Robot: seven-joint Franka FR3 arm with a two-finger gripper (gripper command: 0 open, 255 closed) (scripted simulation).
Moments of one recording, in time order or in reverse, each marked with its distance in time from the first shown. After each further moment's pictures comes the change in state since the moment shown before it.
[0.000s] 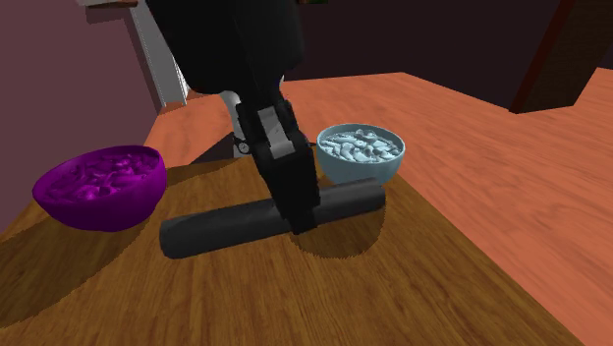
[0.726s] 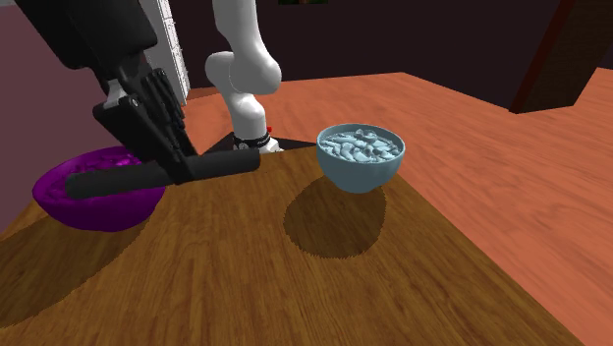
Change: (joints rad) arm -0.205 -0.313 -0.094 -0.333 0.178 0.001 -0.326
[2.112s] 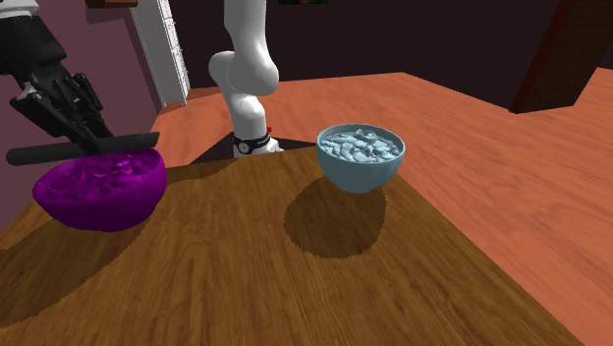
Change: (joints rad) arm -0.171 -0.204 -0.247 -0.276 0.011 -0.016 -0.441
